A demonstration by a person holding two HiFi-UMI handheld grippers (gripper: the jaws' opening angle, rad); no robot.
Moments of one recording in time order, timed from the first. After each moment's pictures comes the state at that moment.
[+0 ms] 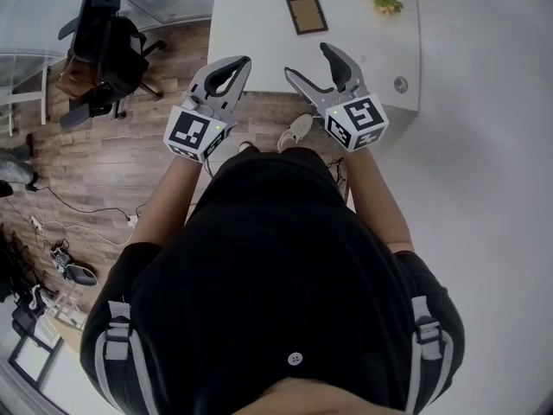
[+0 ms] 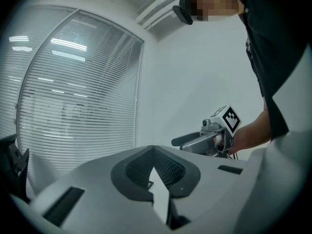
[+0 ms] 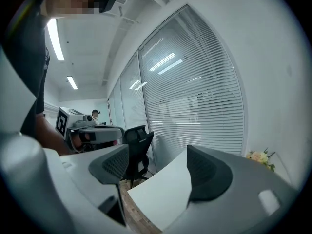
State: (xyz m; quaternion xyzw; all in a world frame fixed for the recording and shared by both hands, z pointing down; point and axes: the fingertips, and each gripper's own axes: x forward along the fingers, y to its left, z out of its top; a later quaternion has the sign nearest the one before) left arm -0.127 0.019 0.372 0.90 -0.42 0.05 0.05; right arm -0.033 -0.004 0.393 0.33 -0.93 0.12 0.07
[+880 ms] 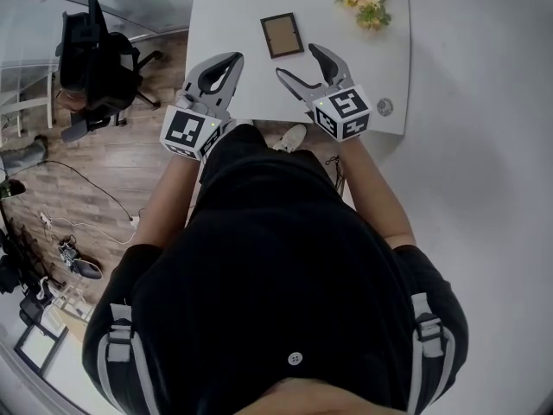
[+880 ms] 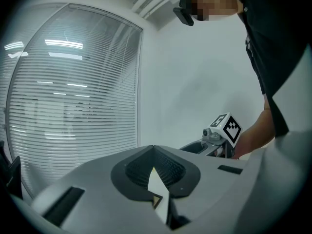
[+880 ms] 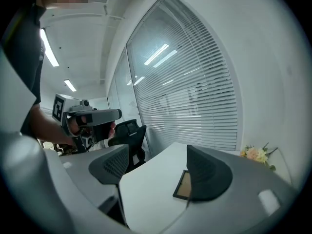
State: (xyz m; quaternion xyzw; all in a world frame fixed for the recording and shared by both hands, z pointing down) left arm -0.039 -0.109 0.384 0.89 -0.45 0.09 0.05; right arm 0.052 -0.130 0.451 0.31 -0.93 0.16 0.09
